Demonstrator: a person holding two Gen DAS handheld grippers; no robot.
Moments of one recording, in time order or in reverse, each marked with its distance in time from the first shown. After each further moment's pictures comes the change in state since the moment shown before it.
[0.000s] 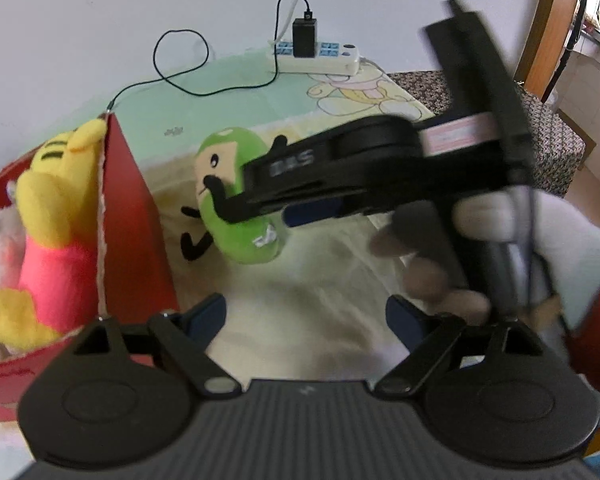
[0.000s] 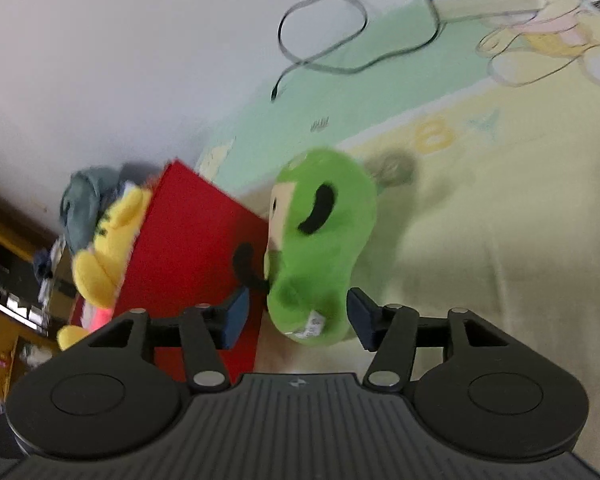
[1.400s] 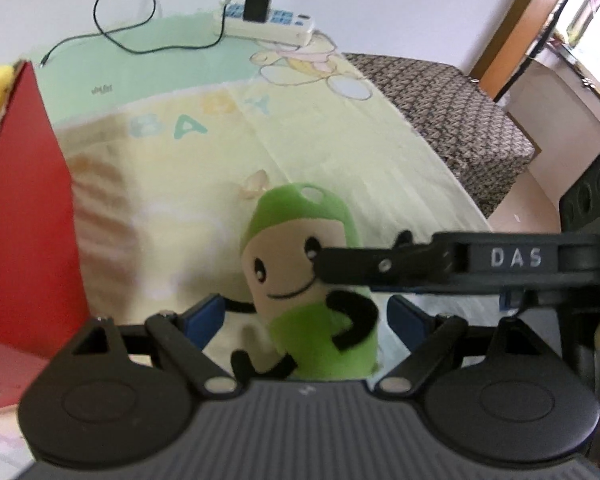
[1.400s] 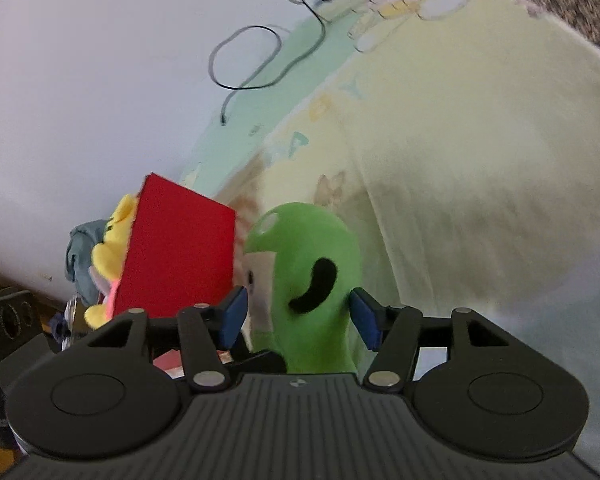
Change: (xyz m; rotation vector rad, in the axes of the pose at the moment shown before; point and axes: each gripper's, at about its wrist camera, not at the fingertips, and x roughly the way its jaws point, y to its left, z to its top) left arm 0.044 -0.010 0.005 -0.068 0.078 -0.229; right arm -0.092 -0.048 -0.078 0.278 -0.099 -0.021
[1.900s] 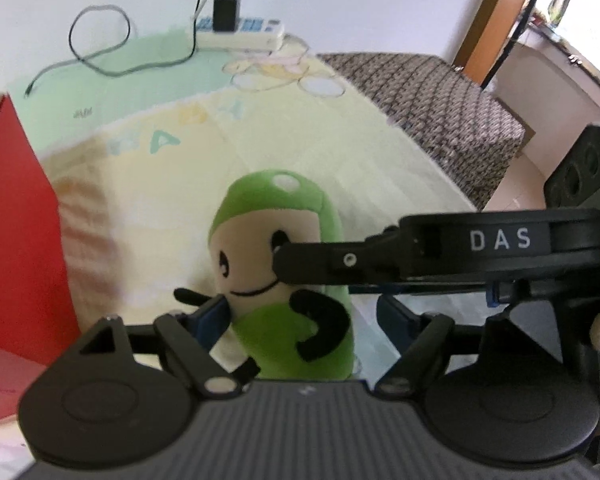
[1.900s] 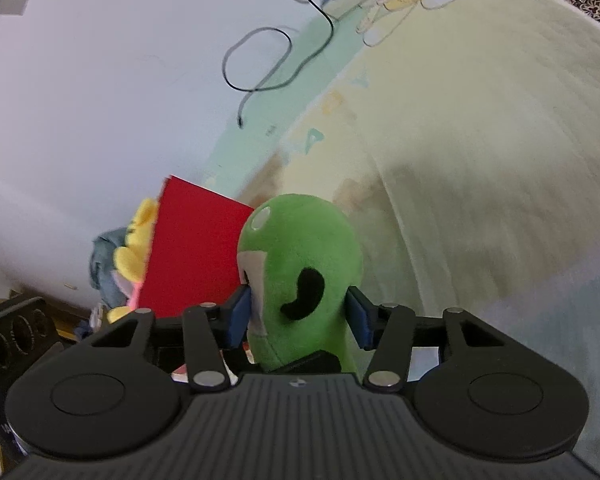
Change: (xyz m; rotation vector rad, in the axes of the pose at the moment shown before) left arm -0.011 -0.027 -0.009 0.101 -0.036 0.004; right arm -0.017 -0.003 -0.010 0.026 -0.023 0.095
